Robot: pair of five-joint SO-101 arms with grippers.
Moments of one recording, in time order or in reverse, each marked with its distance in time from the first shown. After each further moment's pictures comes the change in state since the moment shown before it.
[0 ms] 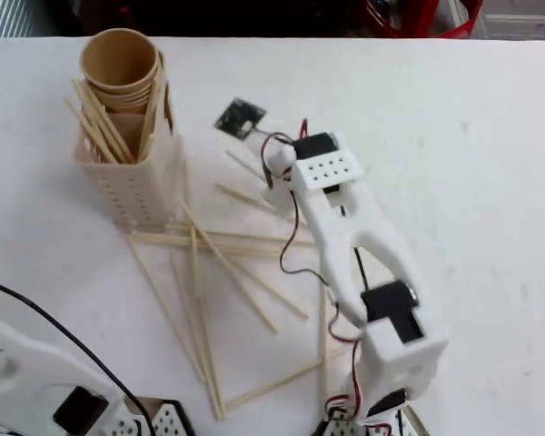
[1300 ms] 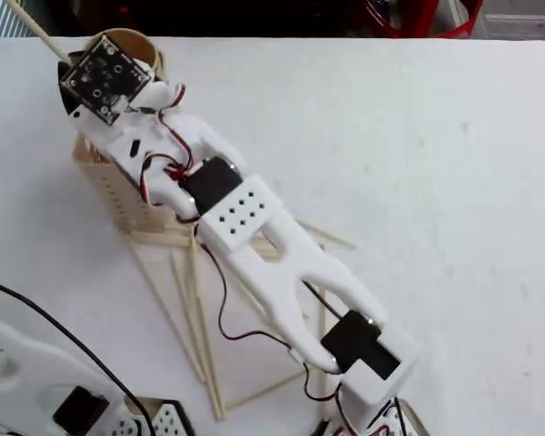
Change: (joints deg) left arm 0.0 0.0 0.0 0.0 0.0; right arm -26.3 -2.9 -18.9 -46.9 -20.8
